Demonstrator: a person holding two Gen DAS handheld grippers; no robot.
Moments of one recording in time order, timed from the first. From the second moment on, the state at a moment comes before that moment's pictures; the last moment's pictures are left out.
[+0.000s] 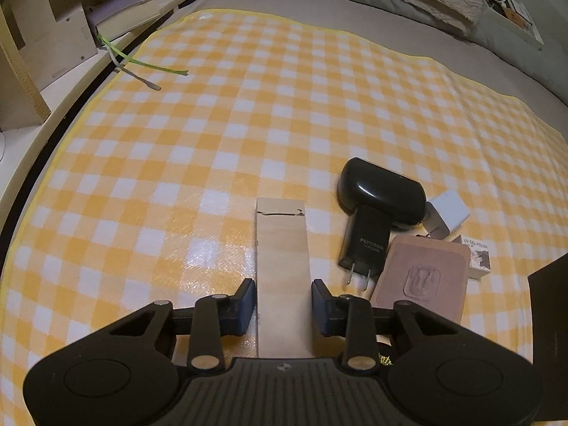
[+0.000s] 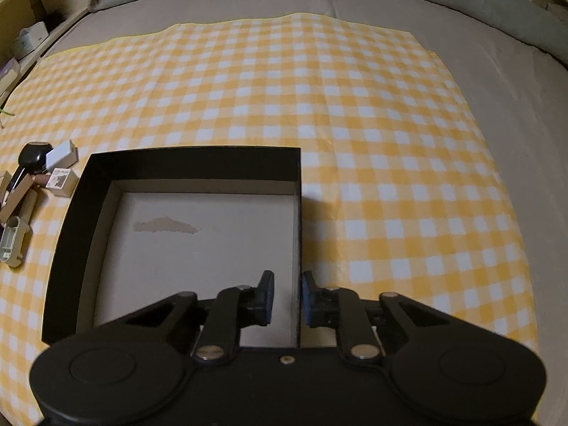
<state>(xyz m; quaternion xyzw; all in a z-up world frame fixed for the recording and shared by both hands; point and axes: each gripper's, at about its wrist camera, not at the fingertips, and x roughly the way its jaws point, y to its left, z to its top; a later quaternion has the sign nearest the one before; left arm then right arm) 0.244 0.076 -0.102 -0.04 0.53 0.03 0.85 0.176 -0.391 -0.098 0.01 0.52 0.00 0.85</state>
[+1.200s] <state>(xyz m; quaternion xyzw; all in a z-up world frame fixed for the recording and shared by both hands) 0.207 -0.107 -0.034 -0.20 0.46 -0.20 0.84 0.173 -0.393 -0.092 0.03 0.52 0.00 0.86</state>
